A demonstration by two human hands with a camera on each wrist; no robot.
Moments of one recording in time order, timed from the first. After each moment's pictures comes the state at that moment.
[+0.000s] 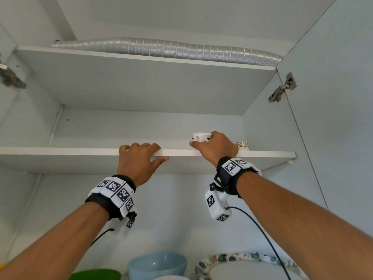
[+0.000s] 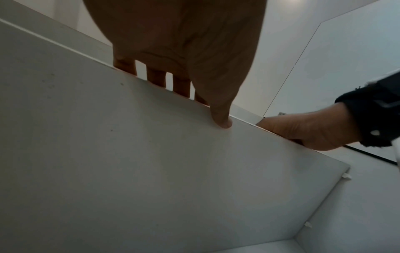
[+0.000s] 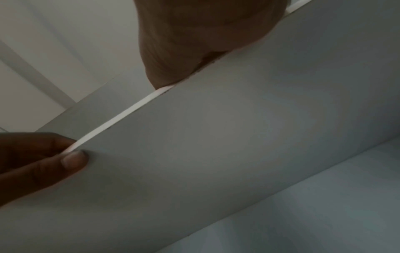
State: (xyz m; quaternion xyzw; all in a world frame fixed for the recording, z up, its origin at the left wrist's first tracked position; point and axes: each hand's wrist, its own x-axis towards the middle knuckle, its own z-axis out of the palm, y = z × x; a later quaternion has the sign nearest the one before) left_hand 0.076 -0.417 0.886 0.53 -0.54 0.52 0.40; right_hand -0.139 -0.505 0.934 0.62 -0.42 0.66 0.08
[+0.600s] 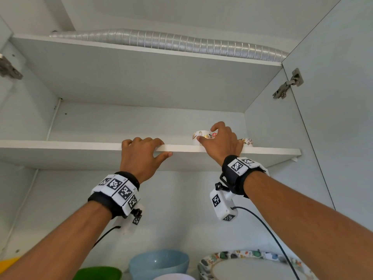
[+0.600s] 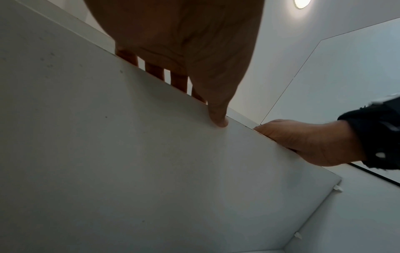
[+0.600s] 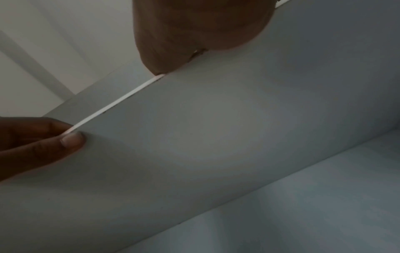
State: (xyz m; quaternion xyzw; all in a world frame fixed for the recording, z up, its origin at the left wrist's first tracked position) left_hand 0.077 -0.423 0.885 0.50 -0.53 0.52 0.45; right_hand -0.139 -0.504 0.927 0.61 -0.39 0.68 0.13
